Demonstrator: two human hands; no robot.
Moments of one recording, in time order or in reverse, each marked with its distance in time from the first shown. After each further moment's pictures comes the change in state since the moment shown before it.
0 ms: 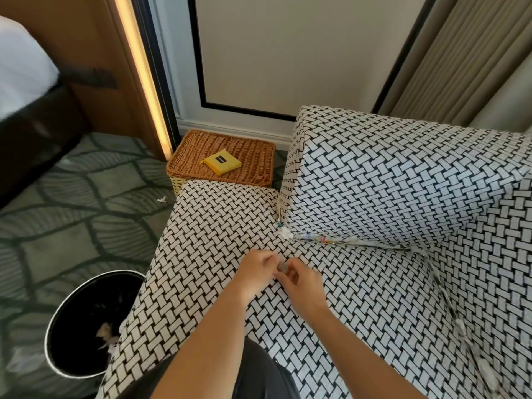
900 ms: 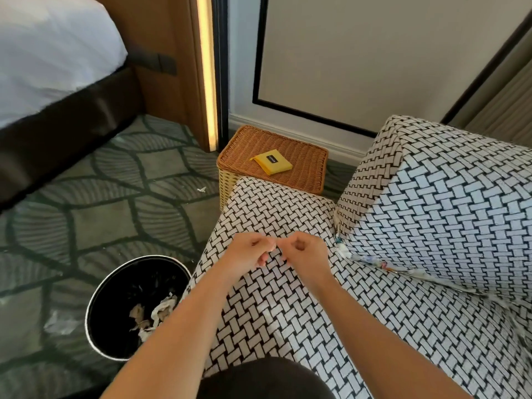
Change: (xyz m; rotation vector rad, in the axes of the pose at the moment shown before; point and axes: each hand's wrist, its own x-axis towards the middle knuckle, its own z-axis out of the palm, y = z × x) left_hand 0.006 -0.049 -0.106 -0.361 0.172 -0.094; right_hand 0.072 -0.081 0.054 0.419 -0.182 0.020
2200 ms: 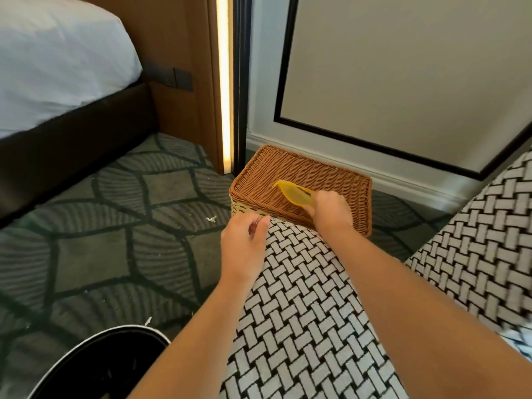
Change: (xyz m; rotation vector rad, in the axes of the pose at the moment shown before) left_hand 0.160 -0.007 -0.051 0.301 0.678 0.462; right_hand 0.272 0.010 0.022 -1.145 0.118 -0.108
